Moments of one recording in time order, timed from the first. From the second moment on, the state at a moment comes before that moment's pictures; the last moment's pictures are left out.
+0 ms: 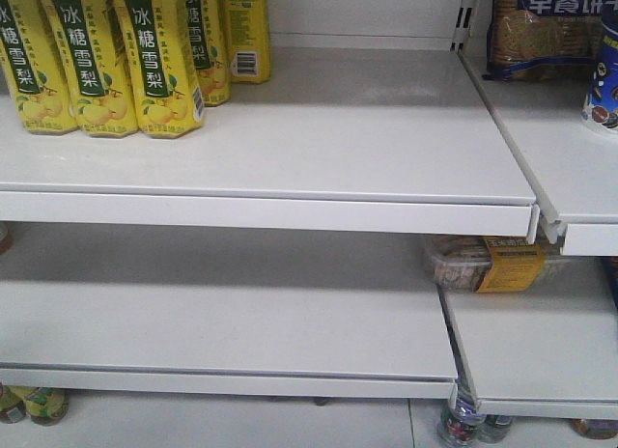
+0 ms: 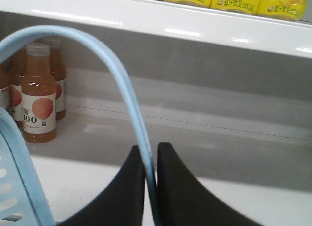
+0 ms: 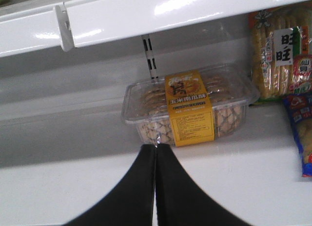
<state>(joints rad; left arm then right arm) 0.01 0.00 0.04 0.06 0.09 -0.28 0.08 0.17 -0.07 -0.20 0.18 0.43</state>
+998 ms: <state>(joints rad) 0.01 0.00 0.04 0.06 0.09 -0.28 -0.06 -0.01 0.03 -0.23 0.00 0.37</state>
